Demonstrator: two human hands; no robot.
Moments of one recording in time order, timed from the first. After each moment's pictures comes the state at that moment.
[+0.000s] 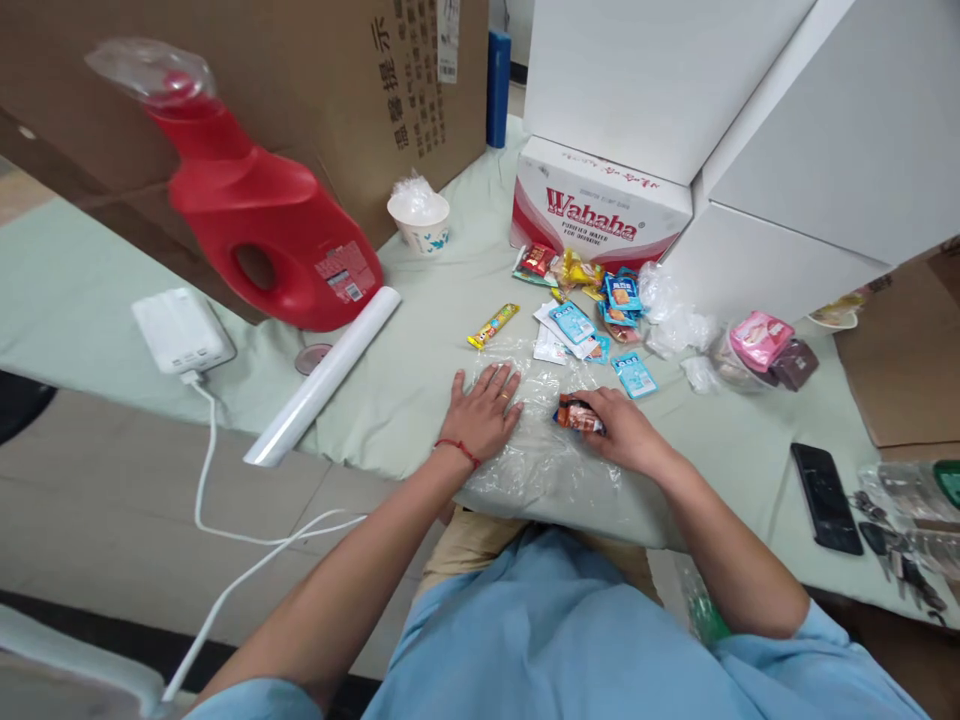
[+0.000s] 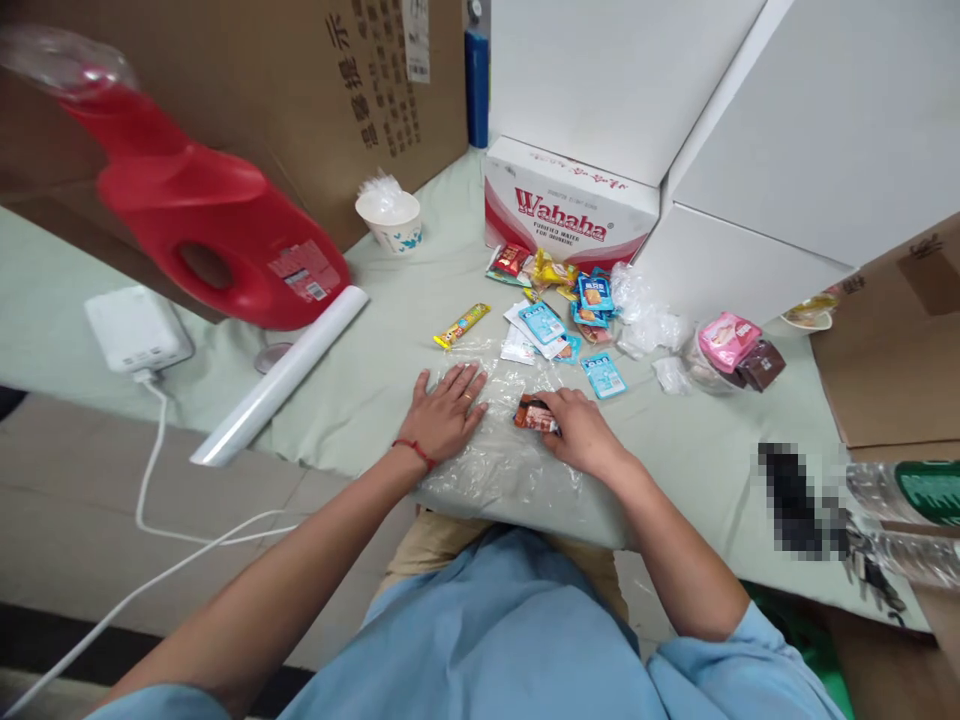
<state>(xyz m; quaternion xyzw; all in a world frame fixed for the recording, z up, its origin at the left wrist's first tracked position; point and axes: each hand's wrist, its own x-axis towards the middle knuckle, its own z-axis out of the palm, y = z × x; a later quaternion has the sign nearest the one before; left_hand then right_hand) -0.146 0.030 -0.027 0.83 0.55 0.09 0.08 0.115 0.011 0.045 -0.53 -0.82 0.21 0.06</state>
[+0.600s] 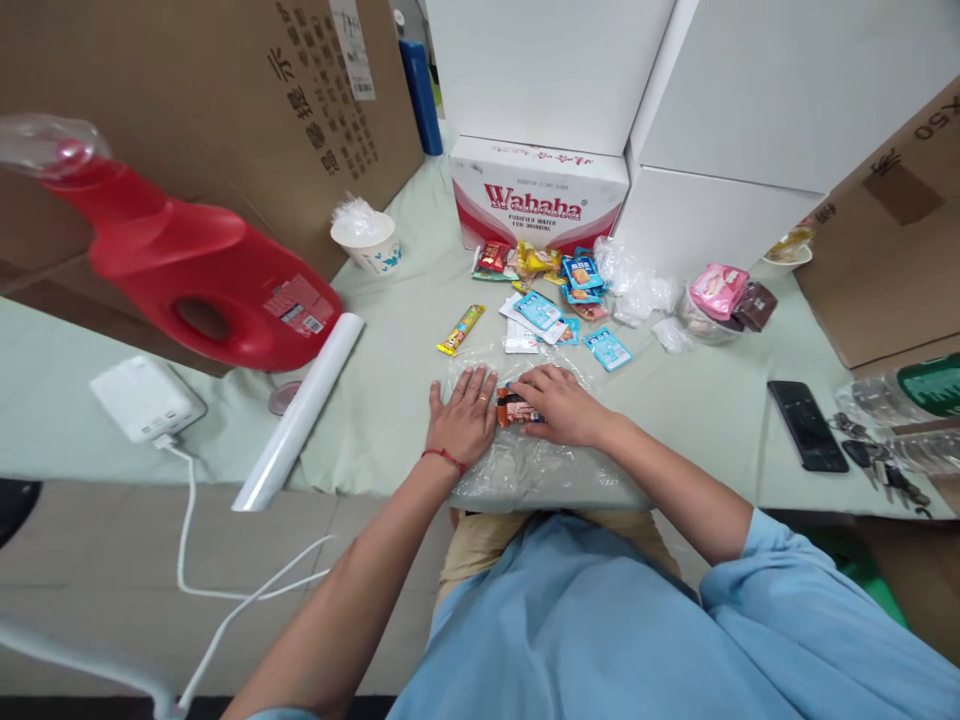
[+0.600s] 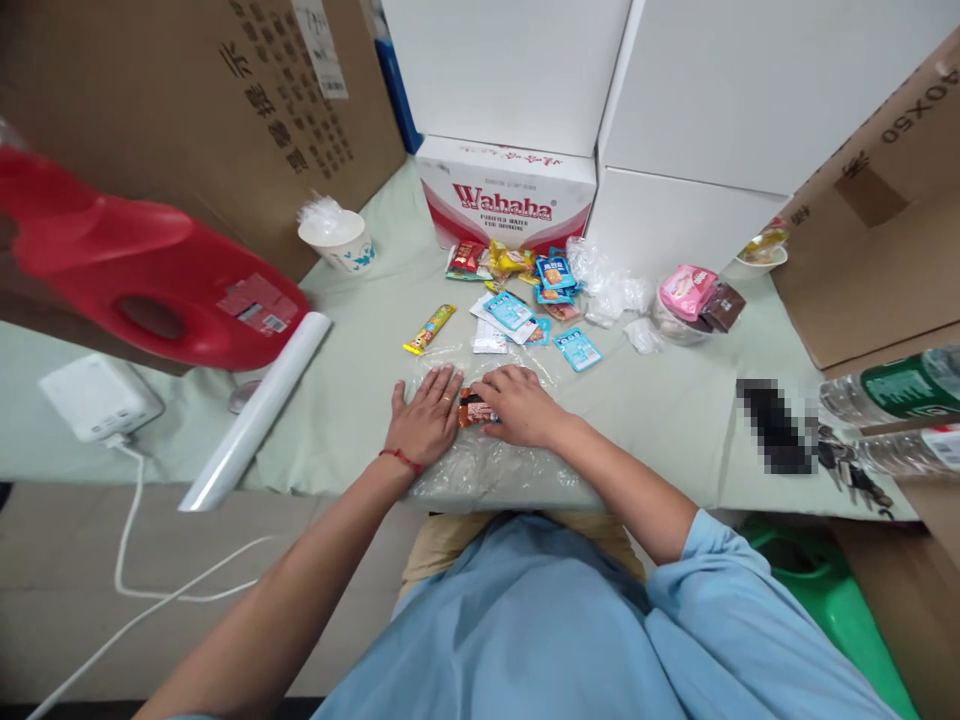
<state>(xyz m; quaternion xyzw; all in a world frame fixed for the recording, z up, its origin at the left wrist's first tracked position) -0.149 0.025 -0.024 0.84 0.53 0.06 0.06 0.068 0.014 0.032 -0.46 -0.88 0.14 0.06</state>
